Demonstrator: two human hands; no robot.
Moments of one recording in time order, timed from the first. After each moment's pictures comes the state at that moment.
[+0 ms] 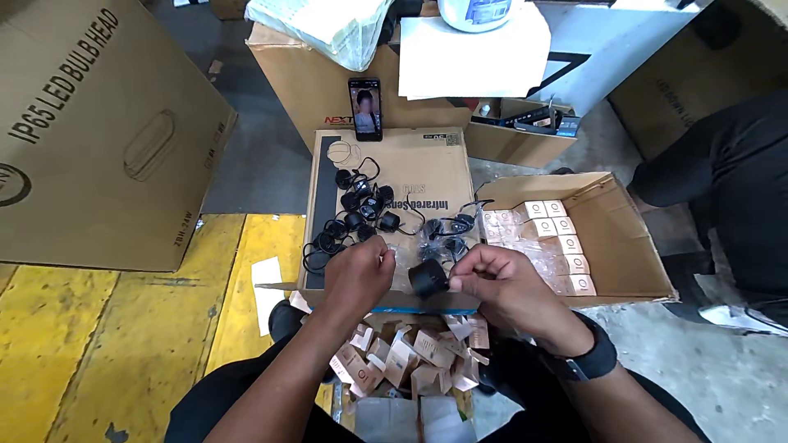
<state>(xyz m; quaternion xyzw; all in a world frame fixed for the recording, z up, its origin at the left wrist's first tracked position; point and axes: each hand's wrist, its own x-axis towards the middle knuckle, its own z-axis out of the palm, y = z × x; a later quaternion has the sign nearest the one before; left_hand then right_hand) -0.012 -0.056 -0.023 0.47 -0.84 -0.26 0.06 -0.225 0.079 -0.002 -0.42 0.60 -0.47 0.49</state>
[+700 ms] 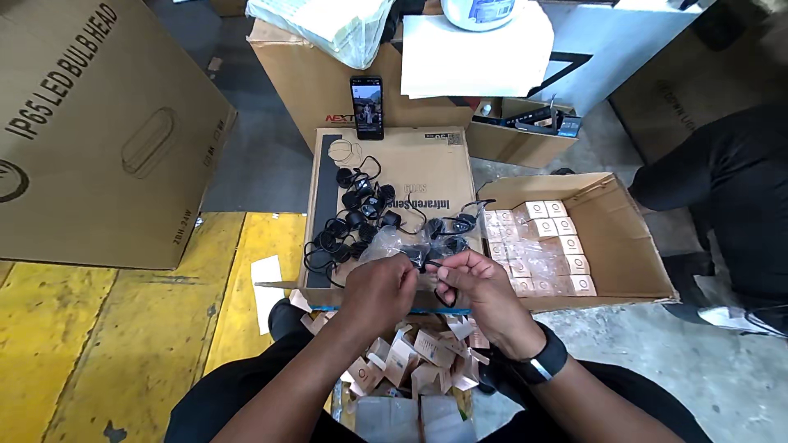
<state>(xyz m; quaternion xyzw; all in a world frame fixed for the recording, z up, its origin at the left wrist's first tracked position) -0.015 -0.032 -0.022 0.39 -0.85 -0.35 0.05 -0.188 0.072 -0.032 -0.20 0.59 -0.58 0.53</state>
